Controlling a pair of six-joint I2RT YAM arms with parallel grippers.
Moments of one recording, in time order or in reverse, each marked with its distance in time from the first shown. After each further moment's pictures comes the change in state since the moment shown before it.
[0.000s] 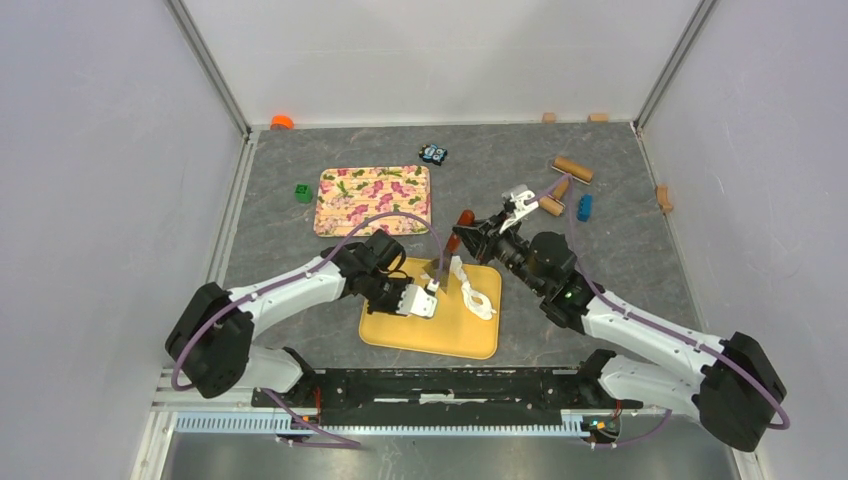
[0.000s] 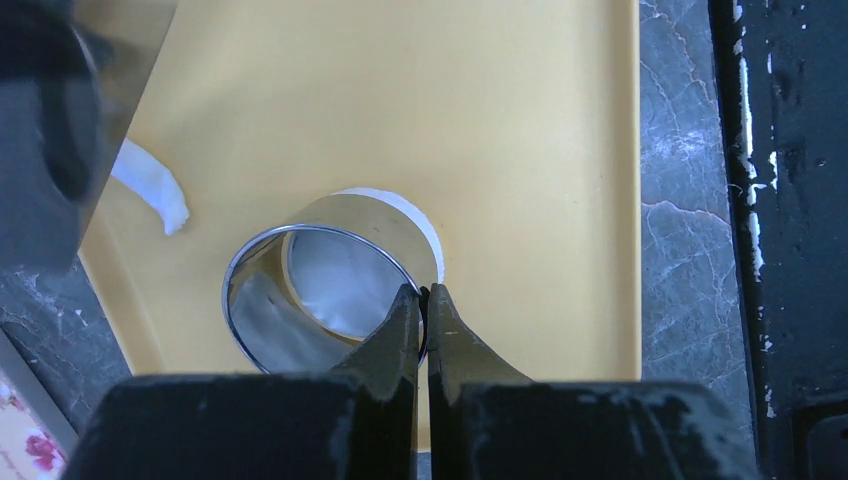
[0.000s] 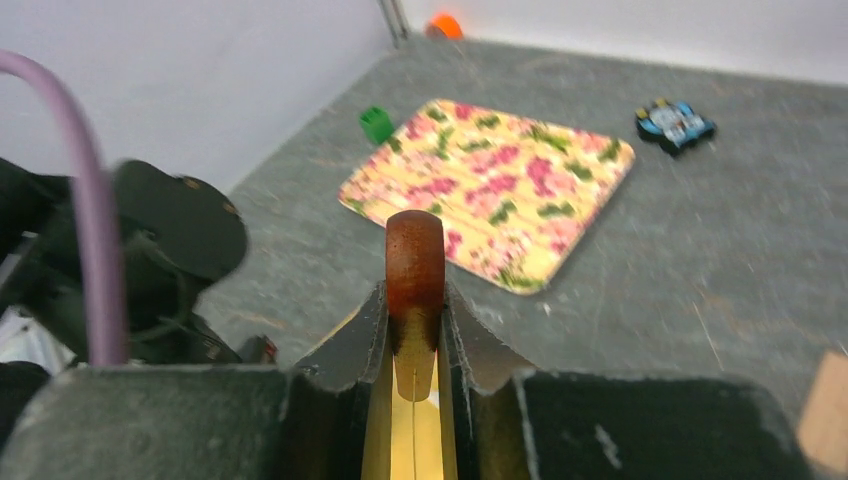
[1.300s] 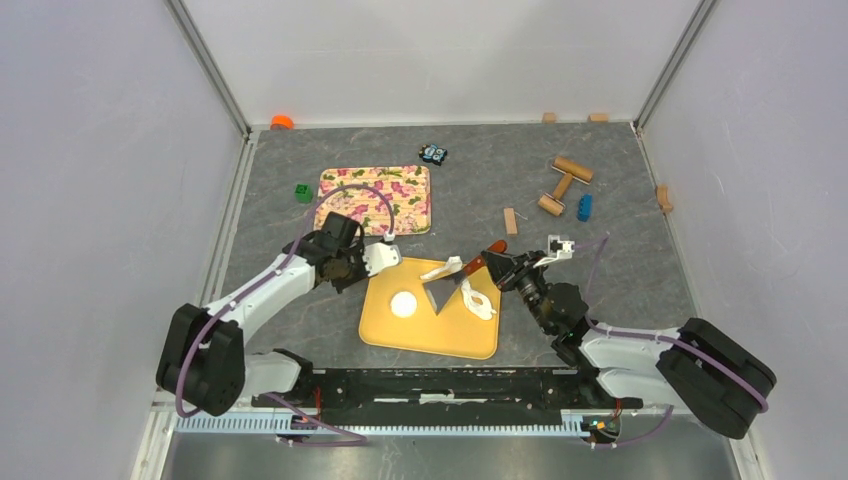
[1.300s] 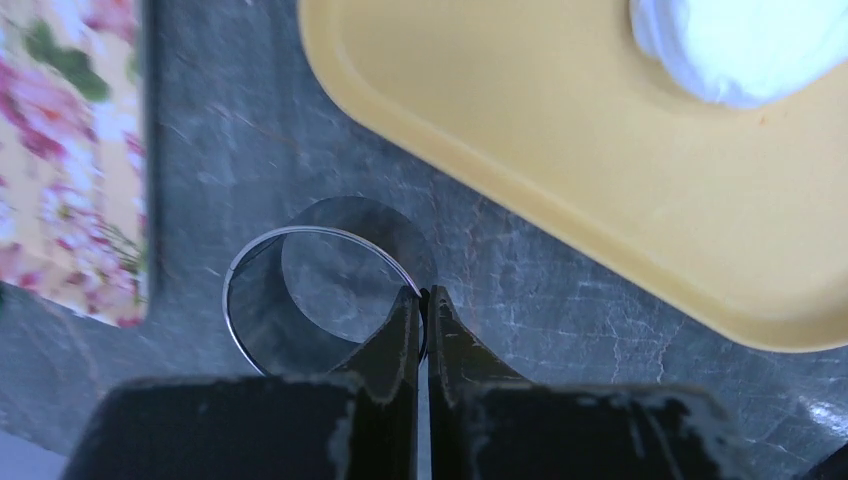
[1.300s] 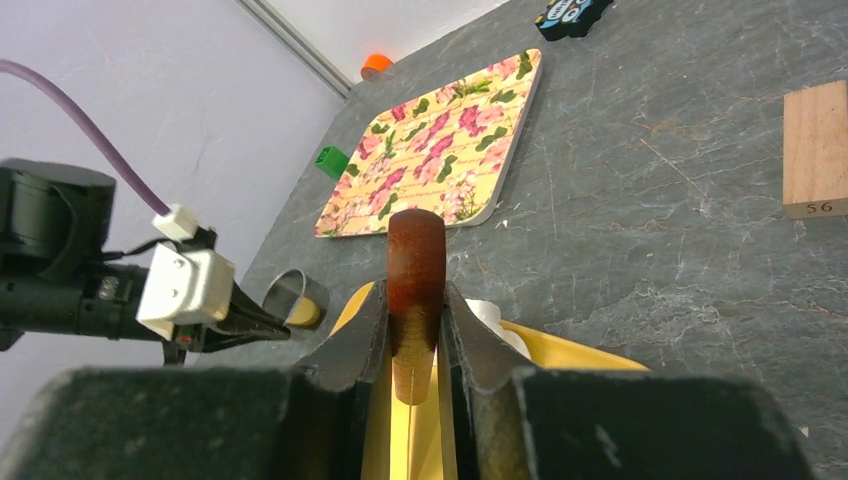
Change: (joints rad) left arm 0.302 -0.095 -0.028 0.060 -0.319 -0.264; right arm 0.002 0.069 -0.483 0.556 0.267 0.379
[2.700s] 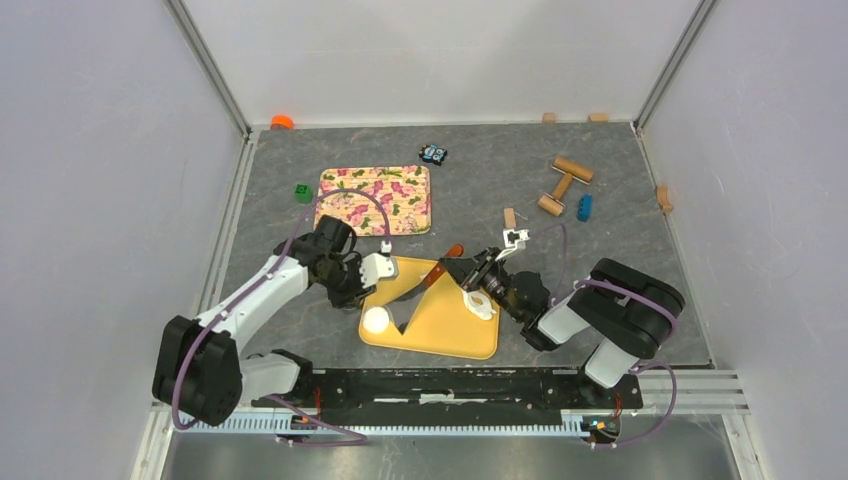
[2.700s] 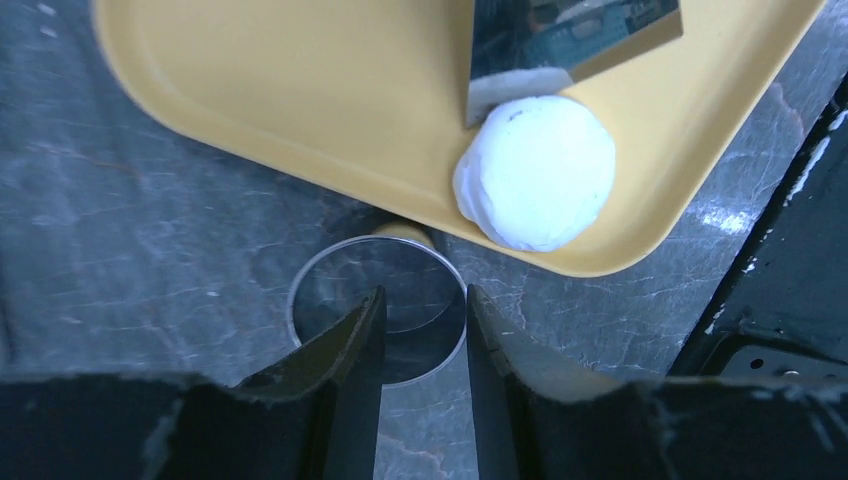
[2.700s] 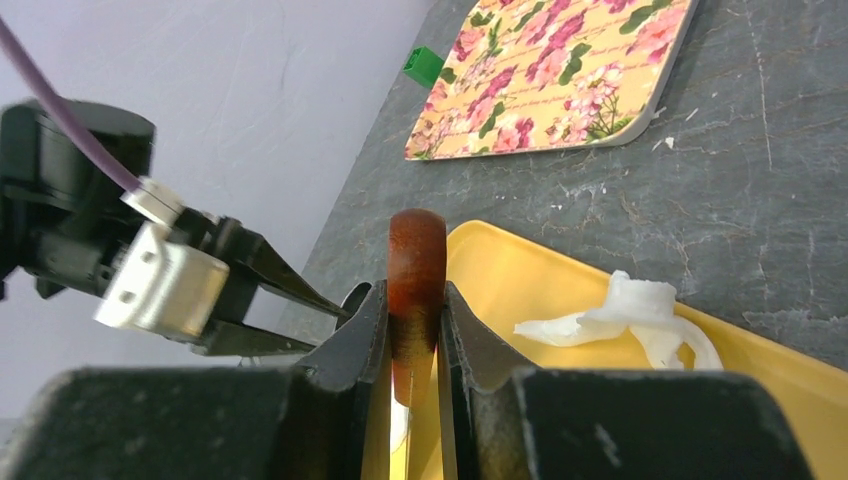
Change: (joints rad) left arm 0.049 -0.043 -0.034 -0.203 0.219 0.061; right arm 0.064 0.541 0.162 0.346 -0.180 0.193
